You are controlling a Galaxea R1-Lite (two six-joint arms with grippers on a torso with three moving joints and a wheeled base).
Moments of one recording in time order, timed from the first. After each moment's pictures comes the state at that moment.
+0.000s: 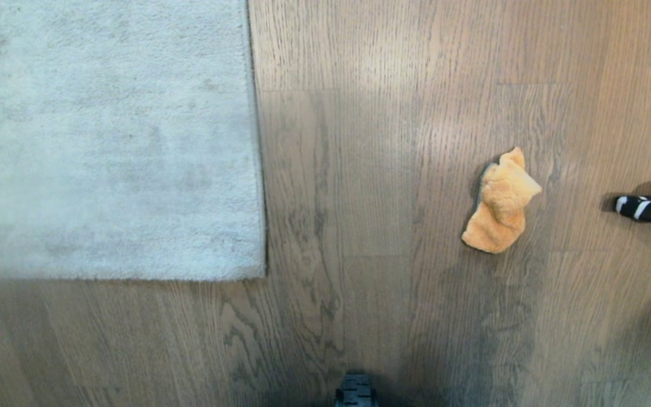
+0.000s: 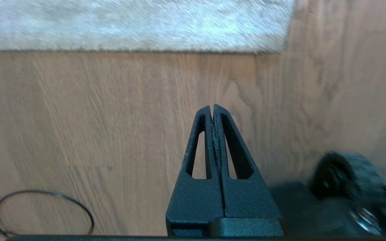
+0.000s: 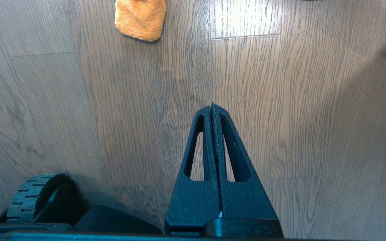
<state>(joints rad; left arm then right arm) 0.00 0.03 -0.10 0.12 -0.02 -0.05 0.00 0.00 0.00 -0.06 -0.04 0.05</state>
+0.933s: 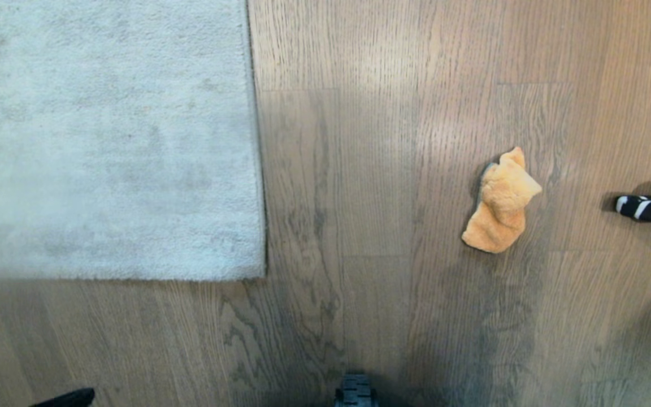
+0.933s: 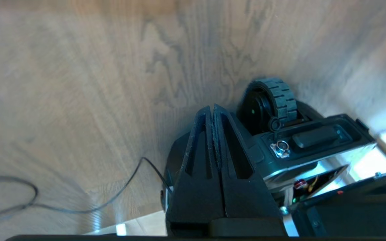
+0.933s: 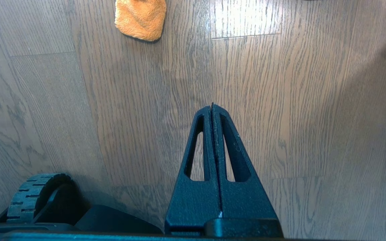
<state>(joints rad) -0.08 0.69 -0.32 0.11 -0.30 -0.04 0.00 0.00 0.00 -0.06 -0.04 0.05</state>
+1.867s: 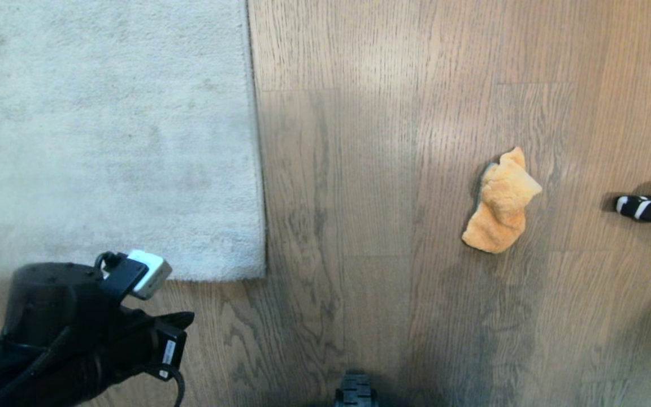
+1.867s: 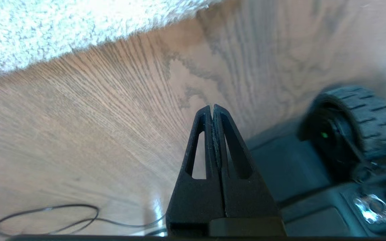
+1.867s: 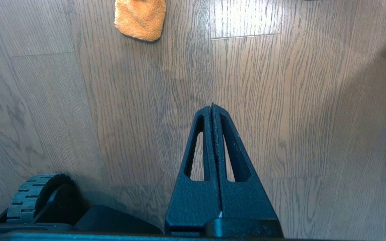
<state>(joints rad) -0.39 1.41 -0.32 -0.49 0.11 0.02 0.00 0.00 0.00 -0.06 -0.04 0.05</state>
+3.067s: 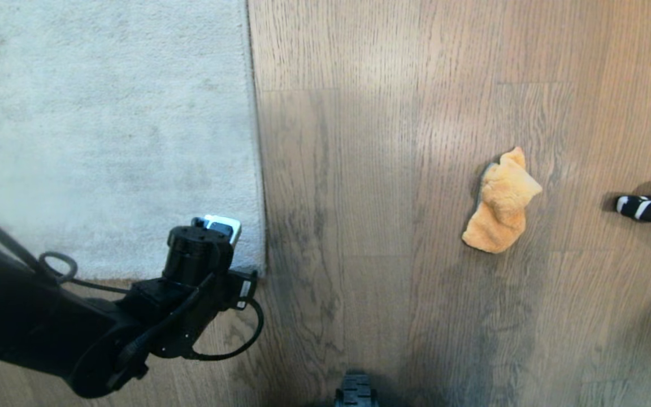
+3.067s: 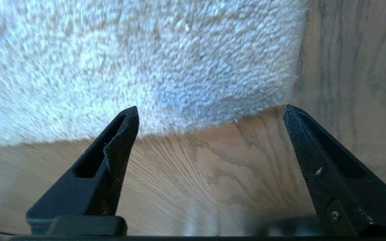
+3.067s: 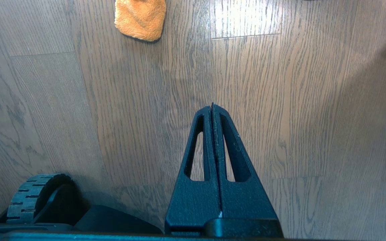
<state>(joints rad) -0.53 1.83 -0.59 -0.69 0.53 -0.01 0.00 0.00 0.00 -0.06 -0.04 0.05</state>
